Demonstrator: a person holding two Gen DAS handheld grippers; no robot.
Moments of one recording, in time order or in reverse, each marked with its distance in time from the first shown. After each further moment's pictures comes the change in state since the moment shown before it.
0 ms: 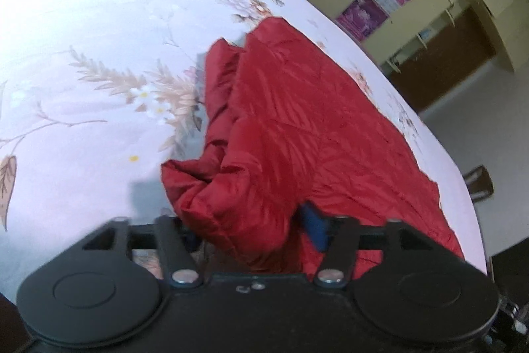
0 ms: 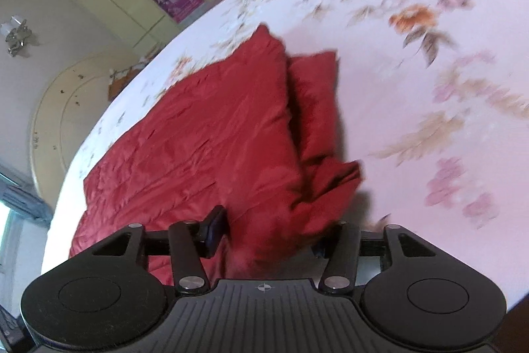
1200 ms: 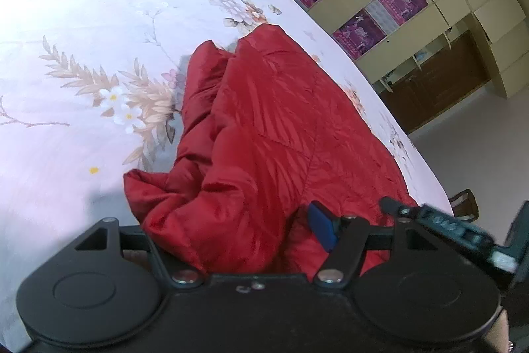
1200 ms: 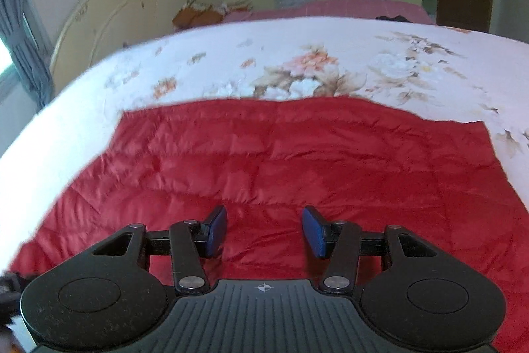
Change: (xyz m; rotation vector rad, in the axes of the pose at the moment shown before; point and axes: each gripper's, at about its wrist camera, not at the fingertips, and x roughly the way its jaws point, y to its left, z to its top) left arm 0.022 0.006 0.002 -0.063 -0.033 -0.057; right arm 0.140 0.184 -0.016 -0.603 0.056 -0.006
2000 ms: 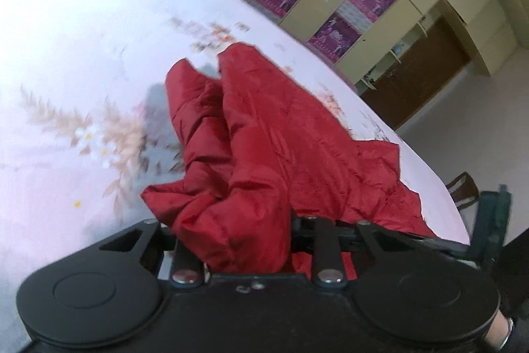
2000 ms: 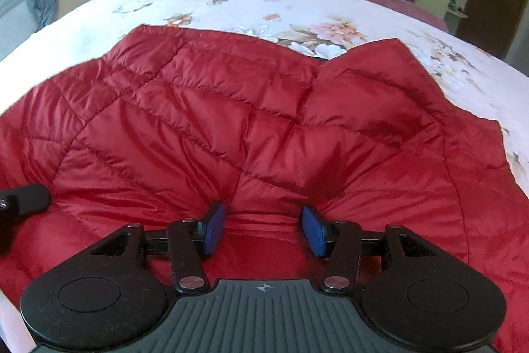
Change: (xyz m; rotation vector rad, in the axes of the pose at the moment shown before) left arm -0.015 -0.021 -0.001 0.159 -0.073 -0.023; right arm 0.025 0.025 -0.024 -0.203 0.104 -0.045
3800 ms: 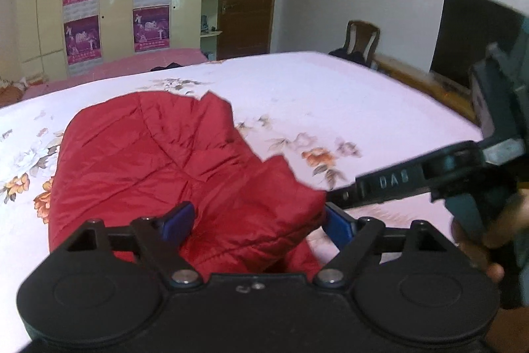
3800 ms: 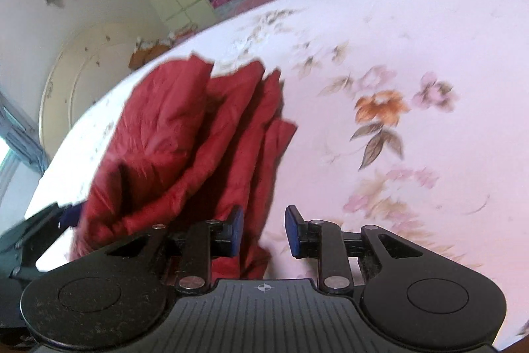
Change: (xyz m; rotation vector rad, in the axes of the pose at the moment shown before) left arm 0.020 -0.286 -0.143 0.798 0.077 -0.234; right arm -0.188 -0.243 -0.138 0.574 -0.165 0.141
